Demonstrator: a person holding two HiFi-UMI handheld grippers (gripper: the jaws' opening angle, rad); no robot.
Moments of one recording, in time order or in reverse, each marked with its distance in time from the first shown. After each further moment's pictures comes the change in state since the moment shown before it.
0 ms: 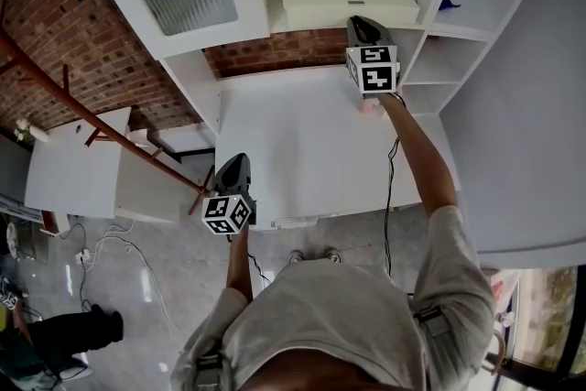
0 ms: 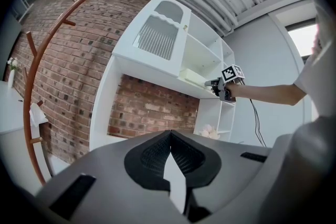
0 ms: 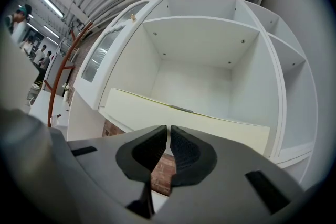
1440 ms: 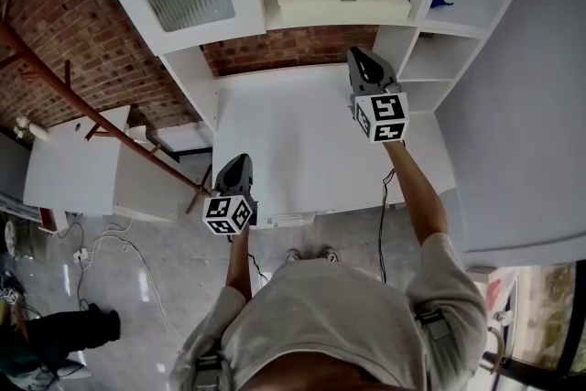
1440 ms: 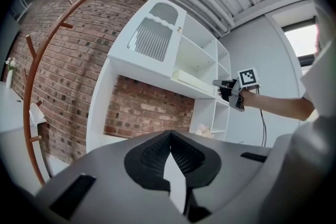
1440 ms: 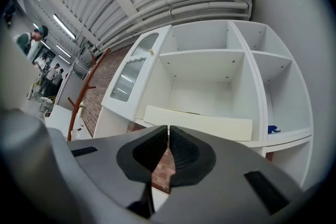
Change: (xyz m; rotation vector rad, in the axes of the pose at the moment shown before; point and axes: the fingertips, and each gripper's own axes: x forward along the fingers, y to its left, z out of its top) left arm -0.015 -0.026 -0.001 0.007 -0.004 -0.025; right arm -0.105 0.036 -0.002 0.054 -0.169 0.126
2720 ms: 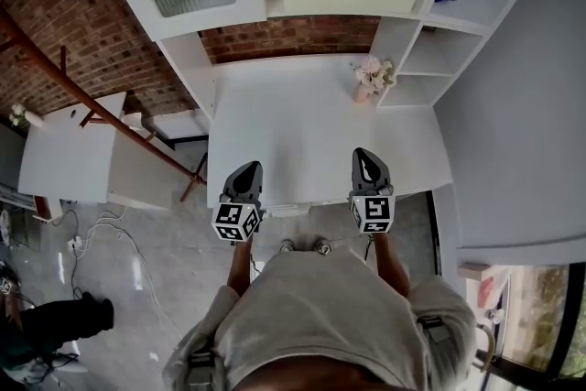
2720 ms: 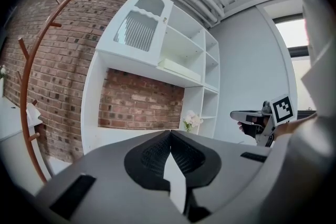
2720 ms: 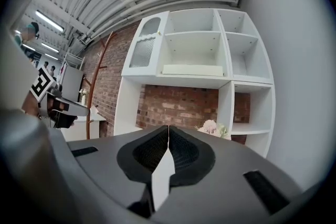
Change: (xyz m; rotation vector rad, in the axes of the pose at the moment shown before) left arm -0.019 -0.041 -0.042 0.083 0.094 -0.063; right arm -0.186 0.083 -0.165 0.098 0.245 -0.070
